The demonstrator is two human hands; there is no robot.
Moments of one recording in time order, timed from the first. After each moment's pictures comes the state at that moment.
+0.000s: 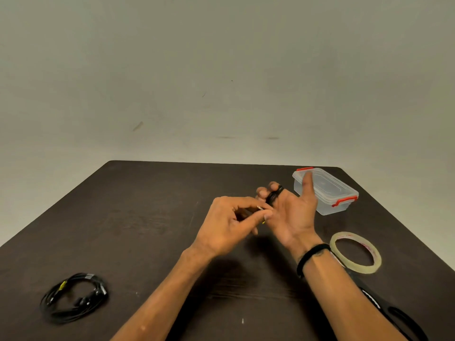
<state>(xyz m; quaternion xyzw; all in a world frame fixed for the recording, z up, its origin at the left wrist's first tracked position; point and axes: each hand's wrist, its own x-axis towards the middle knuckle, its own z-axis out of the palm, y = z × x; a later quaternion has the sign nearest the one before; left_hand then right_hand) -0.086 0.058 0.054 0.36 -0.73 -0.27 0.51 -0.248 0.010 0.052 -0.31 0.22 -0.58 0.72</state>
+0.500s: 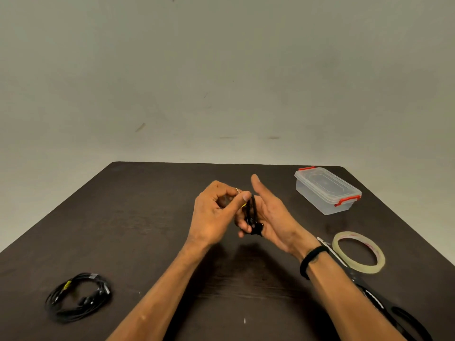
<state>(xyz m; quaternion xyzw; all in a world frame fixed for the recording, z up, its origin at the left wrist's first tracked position) -0.068 0.040 0.043 0.45 -0.61 -0.25 0.60 -0.225 0.030 0.067 -0.59 0.31 -0.34 0.66</state>
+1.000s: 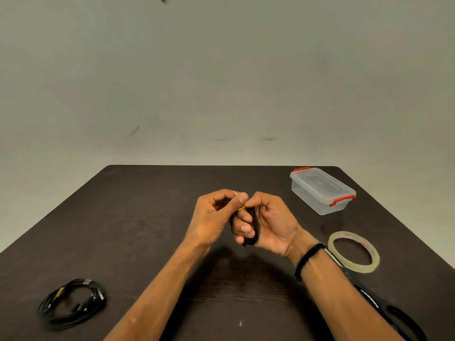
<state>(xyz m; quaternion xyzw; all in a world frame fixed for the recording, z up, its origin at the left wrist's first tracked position) -0.075 0.044 0.050 0.38 -0.56 -0.44 0.59 -0.232 0.029 0.068 -0.45 0.23 -0.31 0.81</state>
